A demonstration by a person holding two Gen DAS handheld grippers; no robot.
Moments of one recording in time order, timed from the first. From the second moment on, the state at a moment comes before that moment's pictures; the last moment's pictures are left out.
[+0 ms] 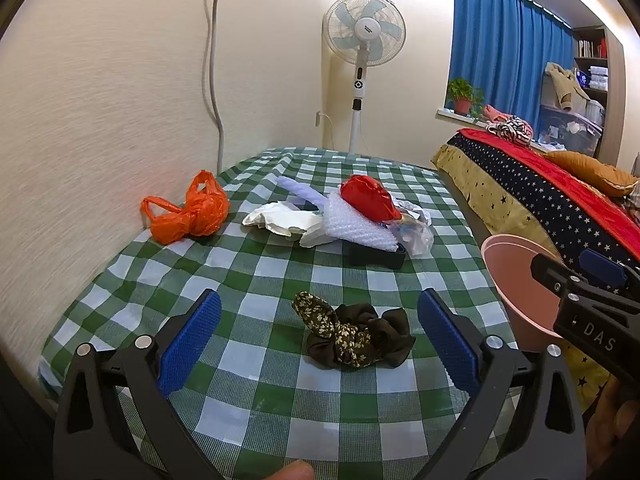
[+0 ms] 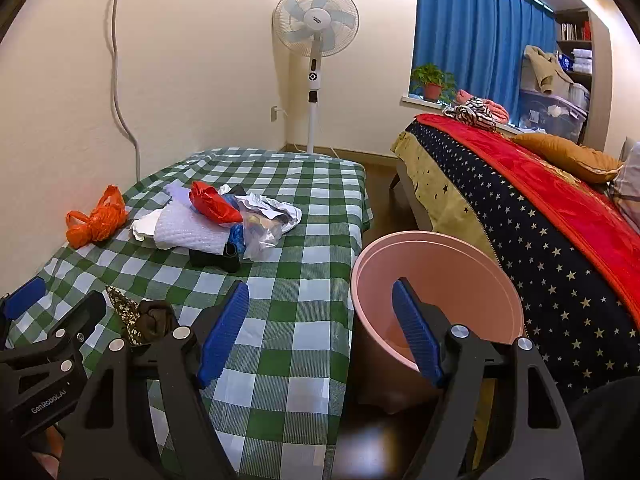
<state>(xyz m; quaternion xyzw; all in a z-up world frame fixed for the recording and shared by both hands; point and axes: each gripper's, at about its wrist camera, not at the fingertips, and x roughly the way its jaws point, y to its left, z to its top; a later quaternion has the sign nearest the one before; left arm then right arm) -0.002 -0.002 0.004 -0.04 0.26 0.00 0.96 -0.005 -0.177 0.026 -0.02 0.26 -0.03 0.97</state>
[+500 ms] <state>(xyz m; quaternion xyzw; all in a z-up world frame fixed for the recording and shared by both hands) -0.002 -0.002 0.004 -0.04 0.26 0.00 0.96 -0.005 -0.174 0.025 -0.02 0.26 -0.03 0.97</state>
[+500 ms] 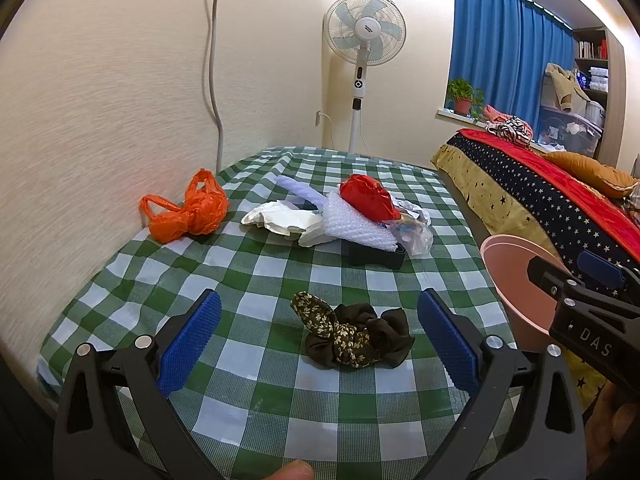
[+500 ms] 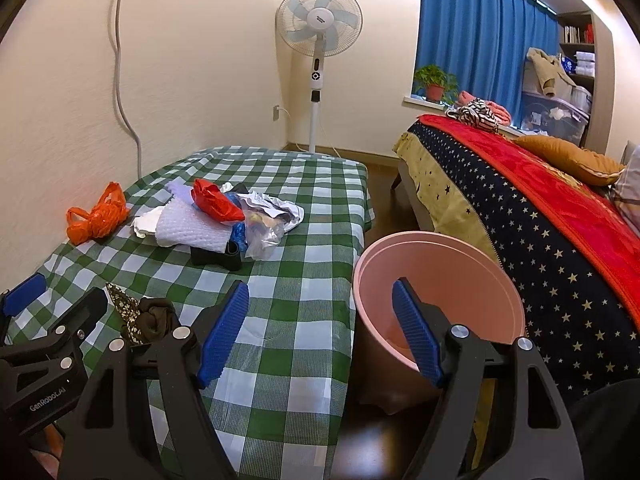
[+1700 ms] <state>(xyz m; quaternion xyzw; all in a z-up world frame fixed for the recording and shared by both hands) -0.003 -0.002 0.005 -0.04 0.26 0.00 0.96 -0.004 -0.172 0.025 -0.02 0.26 -0.03 0.96</state>
